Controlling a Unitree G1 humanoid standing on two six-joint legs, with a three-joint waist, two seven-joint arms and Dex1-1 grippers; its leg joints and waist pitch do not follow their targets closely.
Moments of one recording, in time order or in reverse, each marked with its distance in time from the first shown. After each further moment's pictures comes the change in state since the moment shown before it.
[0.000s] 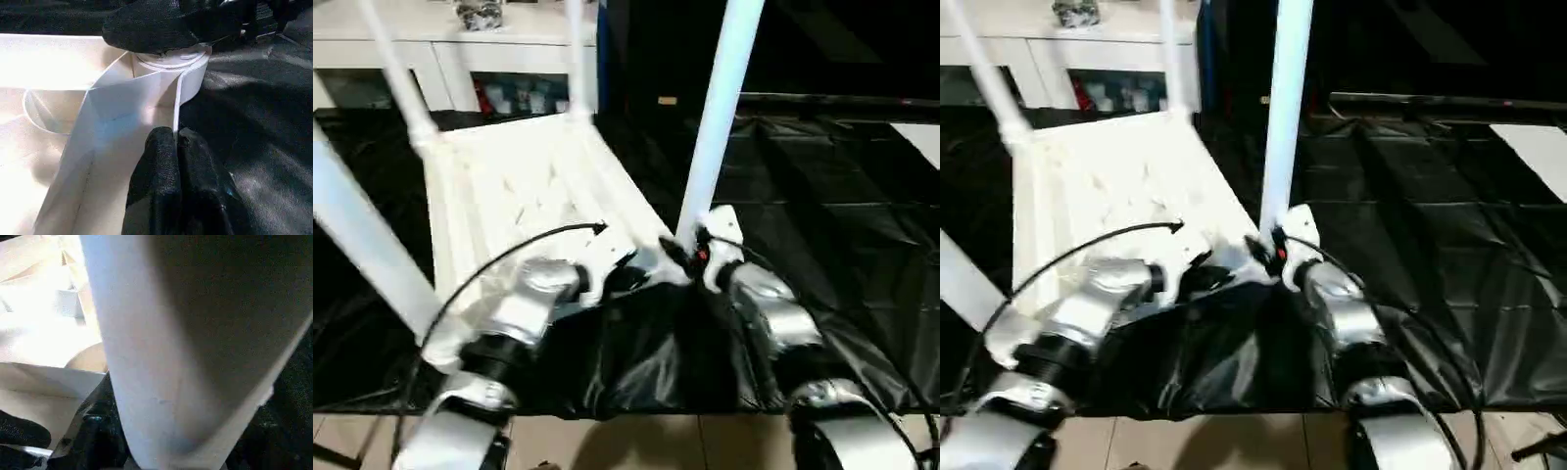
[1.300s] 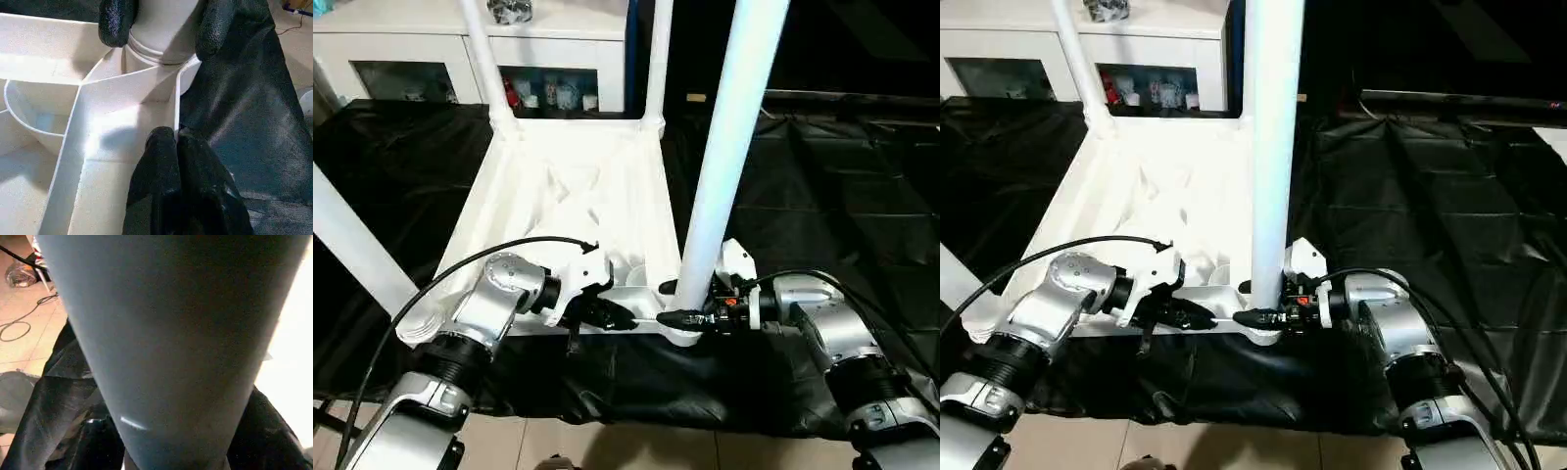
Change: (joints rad) left arm 0.030 0.205 -0.088 -0.072 -0.096 -0.092 -0.512; right arm 0.111 -0.248 0.175 -0.251 0.098 0.061 0.856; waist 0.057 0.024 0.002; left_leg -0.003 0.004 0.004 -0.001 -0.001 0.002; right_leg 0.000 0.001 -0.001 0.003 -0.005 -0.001
